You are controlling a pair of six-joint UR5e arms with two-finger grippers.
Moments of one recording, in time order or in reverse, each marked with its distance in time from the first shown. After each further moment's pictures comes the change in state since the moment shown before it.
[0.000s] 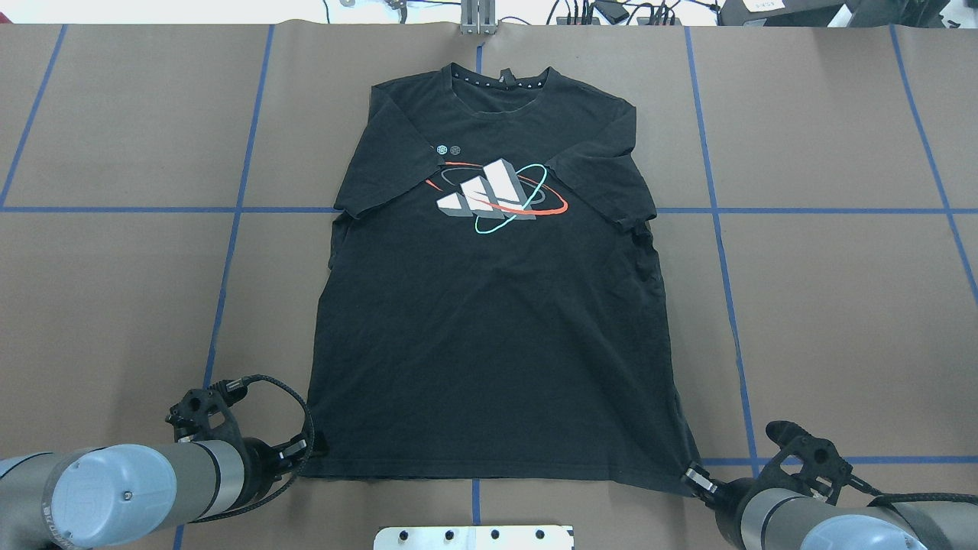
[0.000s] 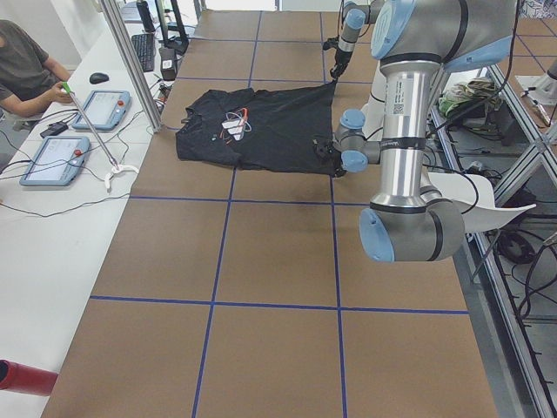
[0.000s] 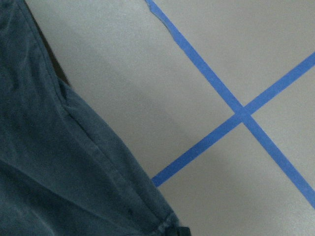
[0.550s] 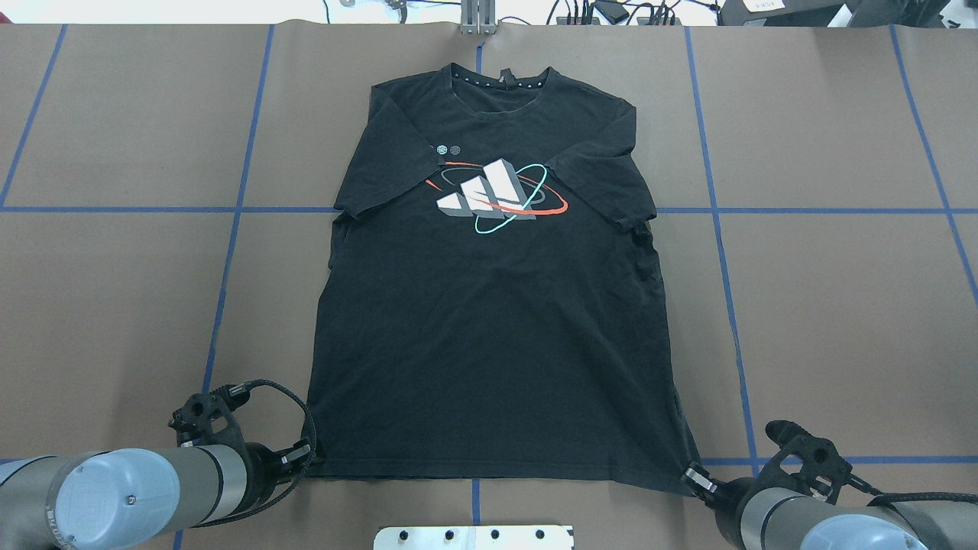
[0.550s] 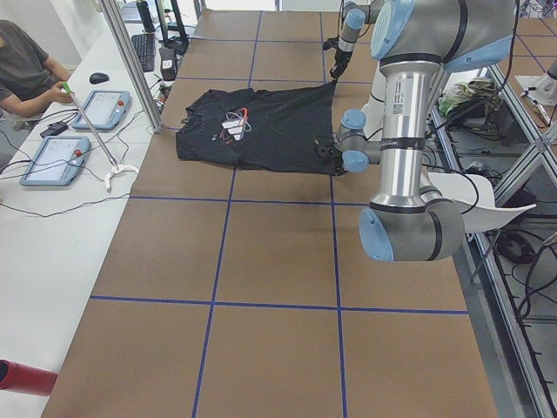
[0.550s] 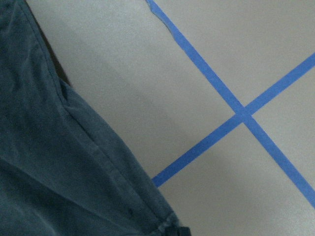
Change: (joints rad) left arm 0.008 -0.003 0.004 0.001 -0.002 -0.007; right arm 0.001 0.000 0.000 0.000 0.000 -0.001
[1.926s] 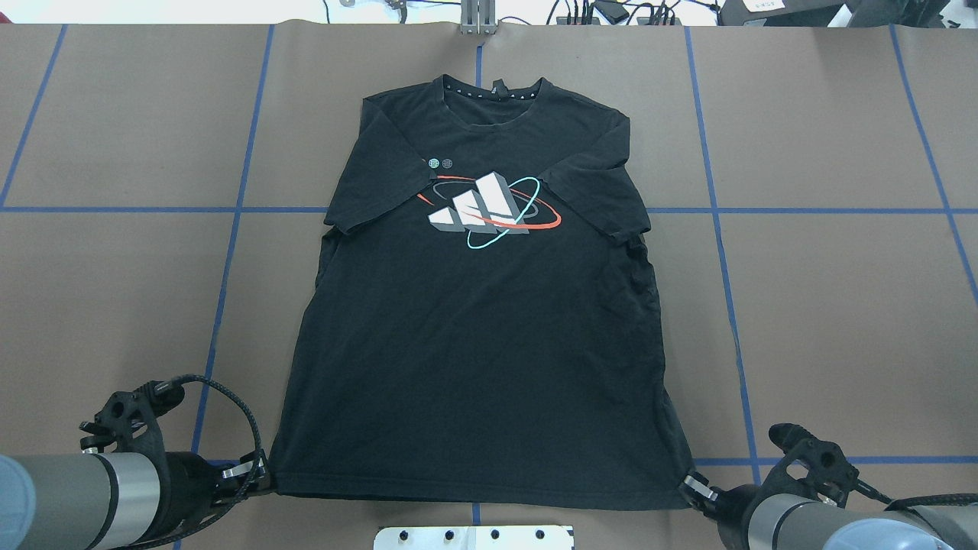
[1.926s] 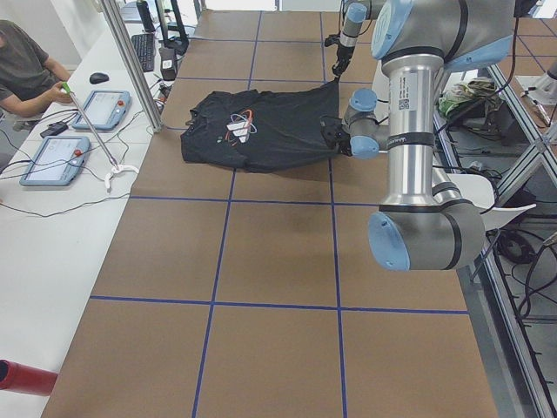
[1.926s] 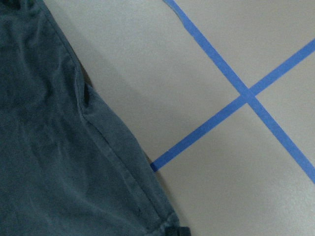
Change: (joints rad) left arm -0.008 0.153 -0.289 0.009 -0.069 -0.005; right arm -0.011 -0.005 0.068 -0.001 0.034 0.000
